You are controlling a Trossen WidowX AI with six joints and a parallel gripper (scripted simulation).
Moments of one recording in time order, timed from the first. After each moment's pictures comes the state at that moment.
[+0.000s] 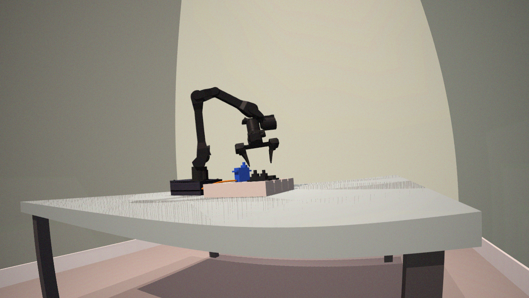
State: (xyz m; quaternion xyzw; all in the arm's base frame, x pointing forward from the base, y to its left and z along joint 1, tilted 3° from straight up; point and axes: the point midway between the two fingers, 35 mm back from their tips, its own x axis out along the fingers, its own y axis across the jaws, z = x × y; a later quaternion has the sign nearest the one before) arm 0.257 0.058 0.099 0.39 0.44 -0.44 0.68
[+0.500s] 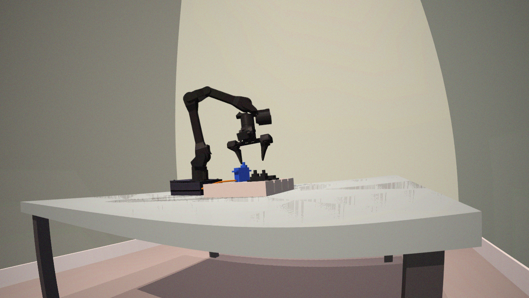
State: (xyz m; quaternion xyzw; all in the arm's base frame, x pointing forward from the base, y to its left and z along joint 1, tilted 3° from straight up) arm 0.232 0.026 0.110 0.50 0.41 -0.51 0.57
